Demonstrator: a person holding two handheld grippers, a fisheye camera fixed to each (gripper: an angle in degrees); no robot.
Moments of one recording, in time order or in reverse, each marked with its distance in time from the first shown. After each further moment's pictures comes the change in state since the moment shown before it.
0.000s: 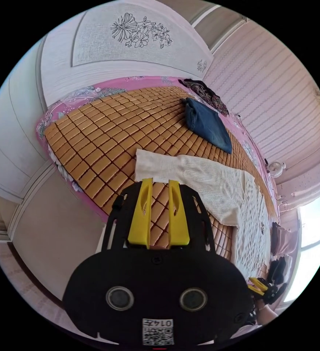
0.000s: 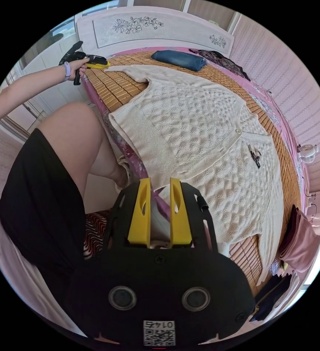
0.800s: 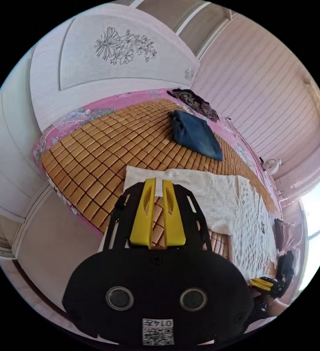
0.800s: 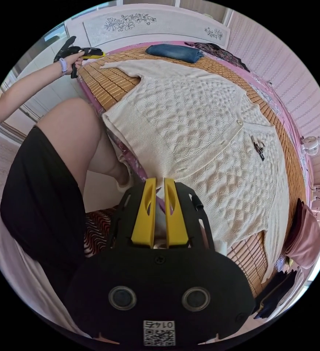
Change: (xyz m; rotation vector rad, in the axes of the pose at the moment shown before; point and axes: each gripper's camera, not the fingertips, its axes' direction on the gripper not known) left arm 0.068 -0.004 -0.065 0.126 0.042 0.186; right arm 0.009 -0.026 0.023 -0.012 -0.031 0.052
